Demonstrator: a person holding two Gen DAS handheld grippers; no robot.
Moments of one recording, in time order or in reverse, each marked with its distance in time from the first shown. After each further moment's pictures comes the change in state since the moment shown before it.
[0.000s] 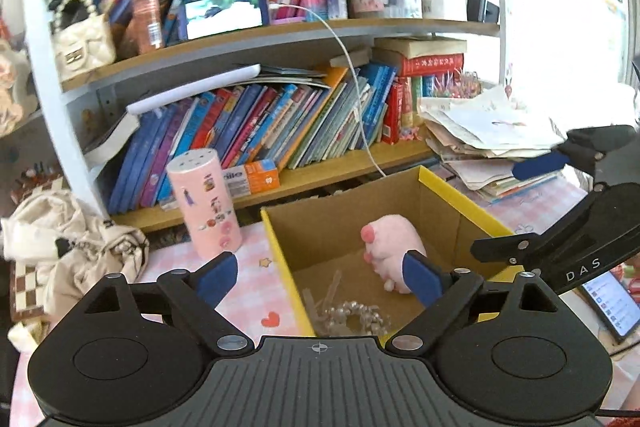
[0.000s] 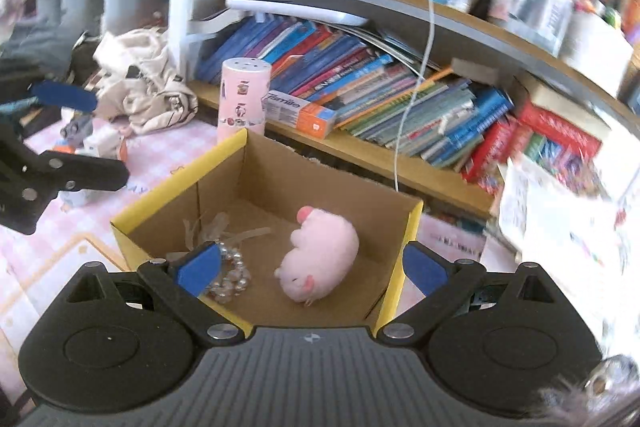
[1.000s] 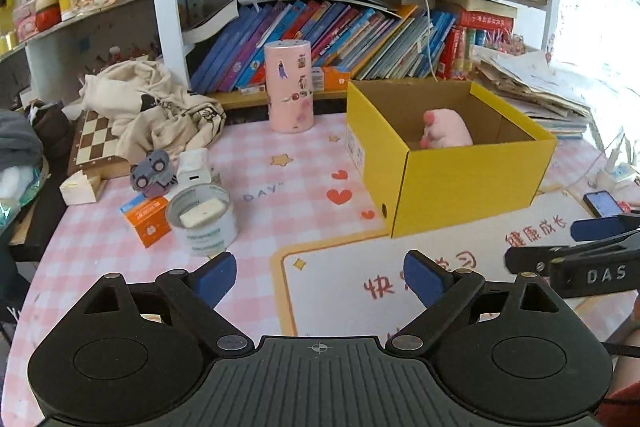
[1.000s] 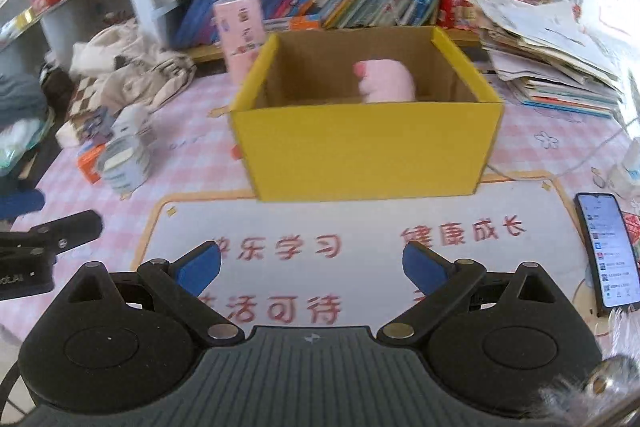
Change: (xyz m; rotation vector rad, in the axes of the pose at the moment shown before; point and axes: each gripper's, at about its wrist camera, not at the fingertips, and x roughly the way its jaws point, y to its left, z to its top) left arm -0.087 0.054 -0.123 -0.147 0.130 0.094; right arm -0.037 0.149 -0.078 0.411 0.157 -0.071
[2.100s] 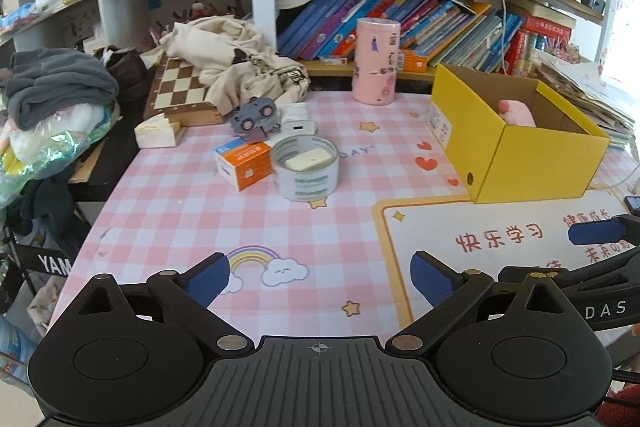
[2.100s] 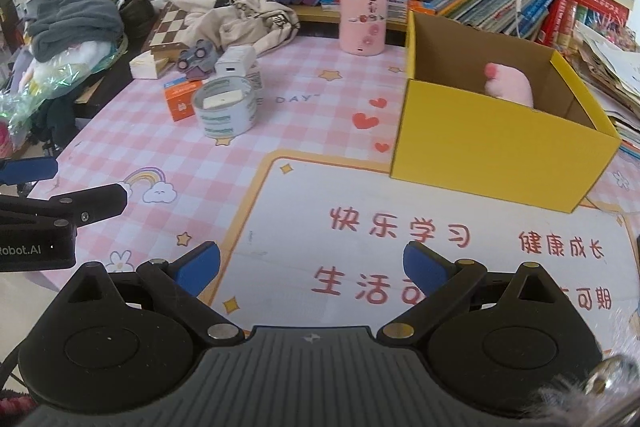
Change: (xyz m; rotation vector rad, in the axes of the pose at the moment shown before) left arm -0.026 0.080 -0.038 -0.119 0.046 0.103; right arm 0.016 0.104 -0.014 -0.192 0.062 0.097
